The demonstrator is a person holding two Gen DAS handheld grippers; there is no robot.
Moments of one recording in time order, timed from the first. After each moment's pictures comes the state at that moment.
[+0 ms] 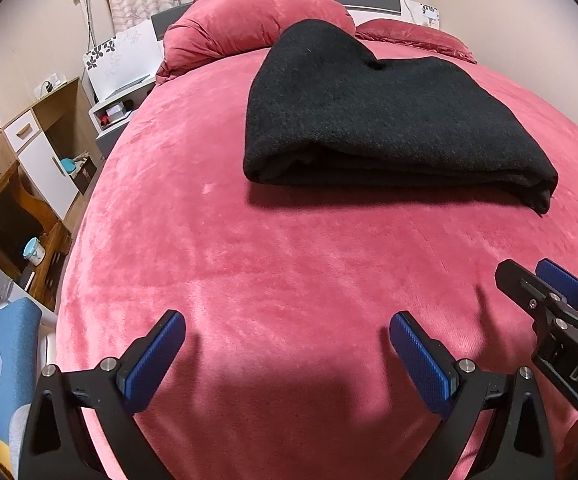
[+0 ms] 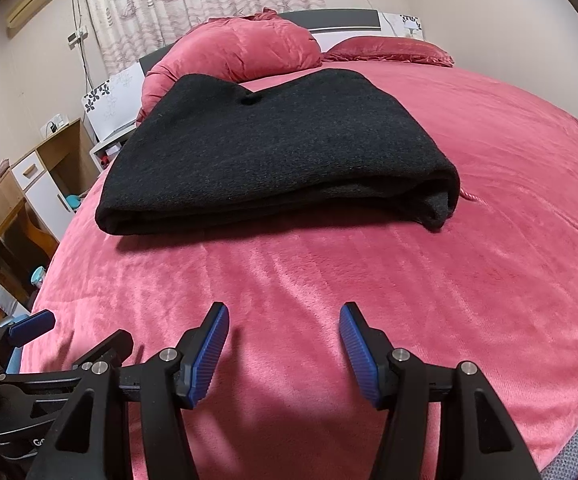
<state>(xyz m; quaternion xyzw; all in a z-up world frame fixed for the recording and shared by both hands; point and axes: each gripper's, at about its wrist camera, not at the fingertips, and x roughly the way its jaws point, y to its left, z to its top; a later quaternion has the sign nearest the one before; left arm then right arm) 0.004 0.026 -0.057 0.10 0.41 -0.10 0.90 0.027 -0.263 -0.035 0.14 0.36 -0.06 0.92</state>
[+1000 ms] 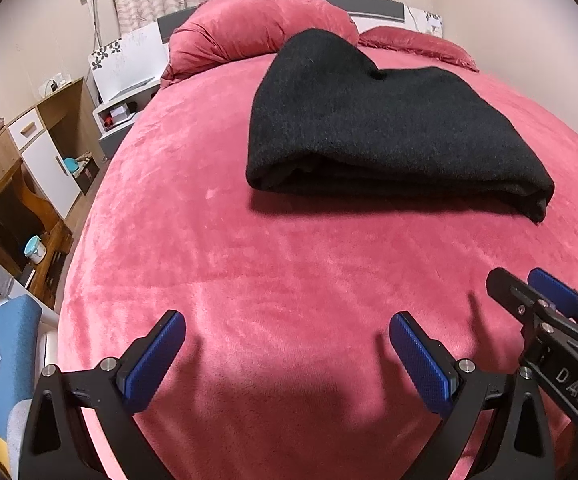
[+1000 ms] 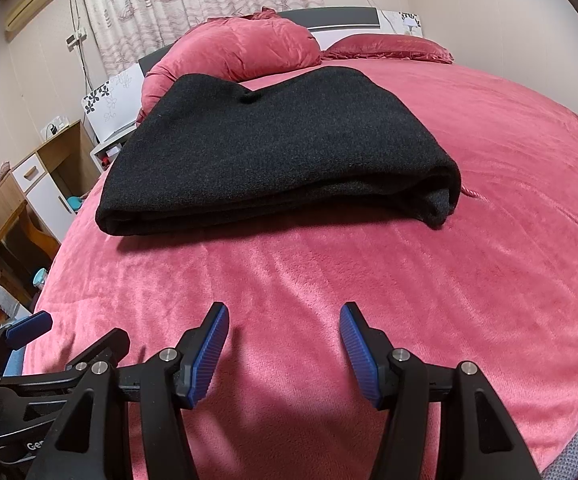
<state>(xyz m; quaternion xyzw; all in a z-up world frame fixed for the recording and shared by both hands) -0.001 0.026 -0.052 0.09 0.40 -0.09 0.91 0.027 -0.263 -0.036 0.15 0.36 -0.06 0.92</state>
